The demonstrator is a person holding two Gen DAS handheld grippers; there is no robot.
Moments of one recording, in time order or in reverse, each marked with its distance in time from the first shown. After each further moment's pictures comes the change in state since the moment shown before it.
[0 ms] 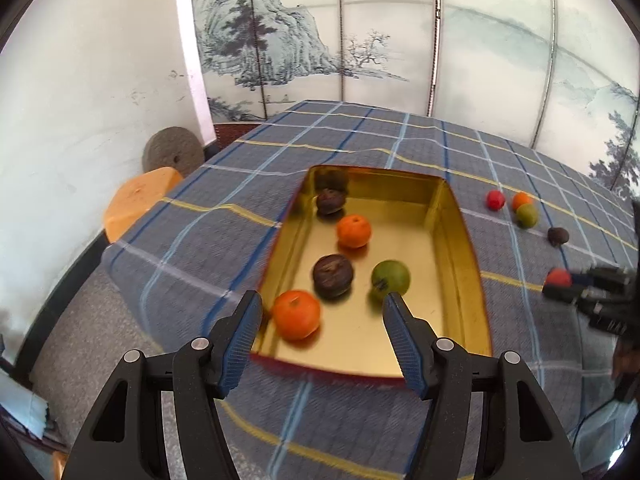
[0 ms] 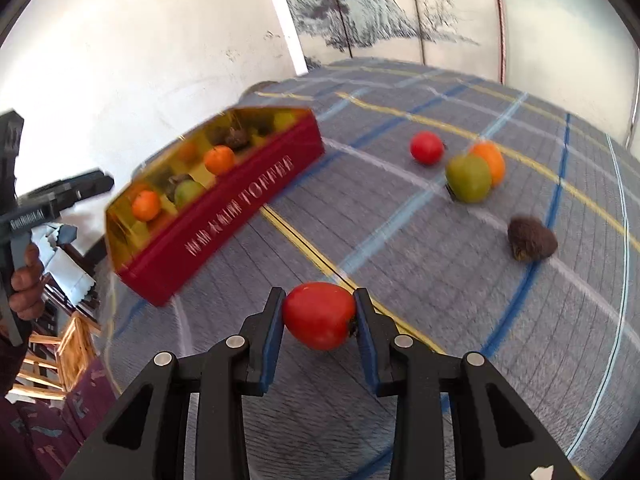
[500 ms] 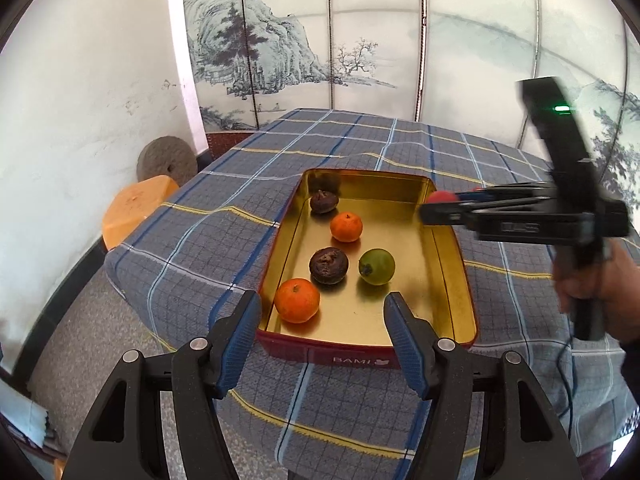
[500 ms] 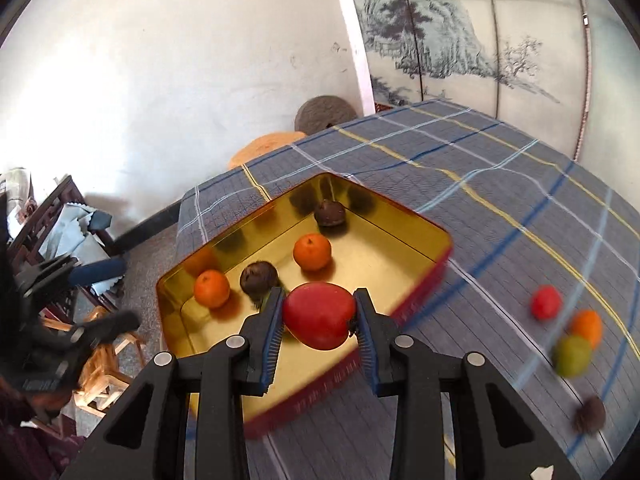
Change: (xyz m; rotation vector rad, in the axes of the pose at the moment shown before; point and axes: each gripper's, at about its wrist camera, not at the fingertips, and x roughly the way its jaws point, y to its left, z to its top) left arm -0.023 0.002 -0.010 0.027 -0.033 -0.039; right arm 0.063 0.073 0.101 -0.138 0.003 0.128
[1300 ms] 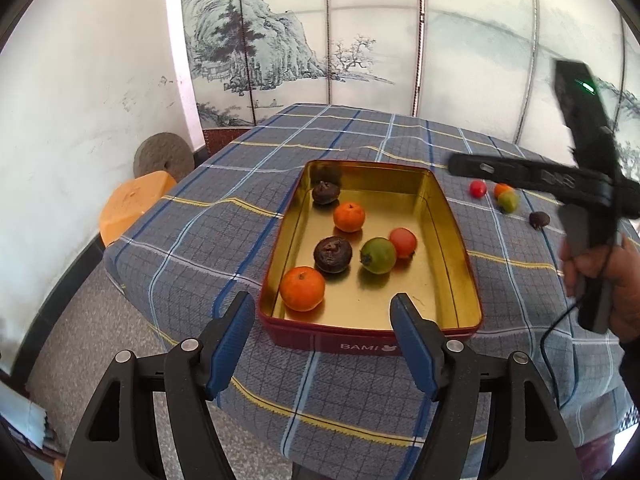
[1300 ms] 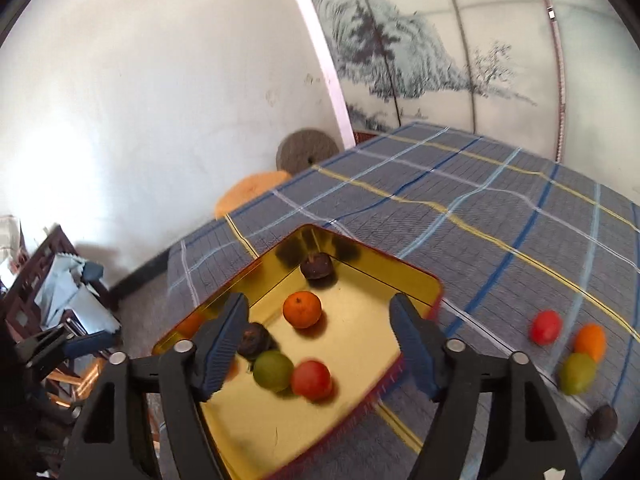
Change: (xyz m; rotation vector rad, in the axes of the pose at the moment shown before) left arm 0.000 0.005 -0.009 0.007 0.017 -0.019; right arm -0.033 -0.011 0.001 0.121 -0.166 -0.050
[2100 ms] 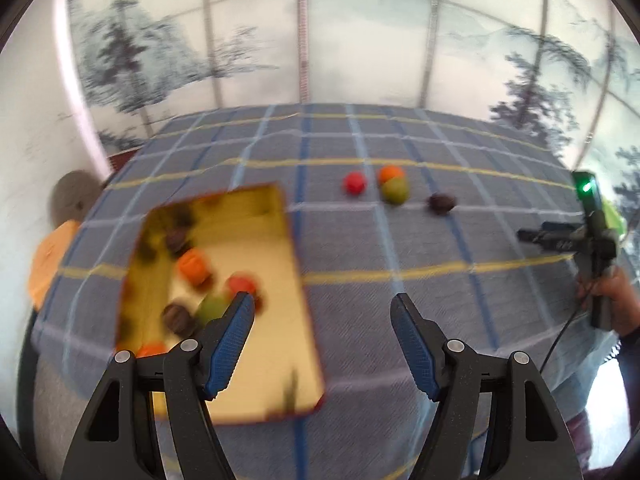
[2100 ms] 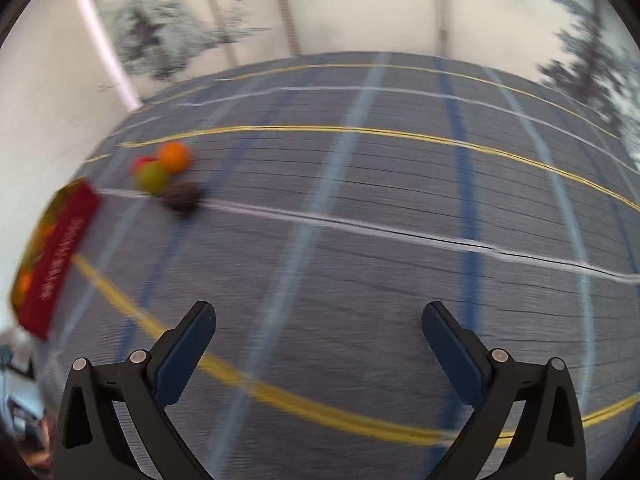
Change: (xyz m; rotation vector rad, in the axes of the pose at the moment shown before) left arm 0.034 -0.122 0.063 0.240 0.069 -0.276; right arm -0.174 -0.220 -0.156 0.428 0.177 -0.611
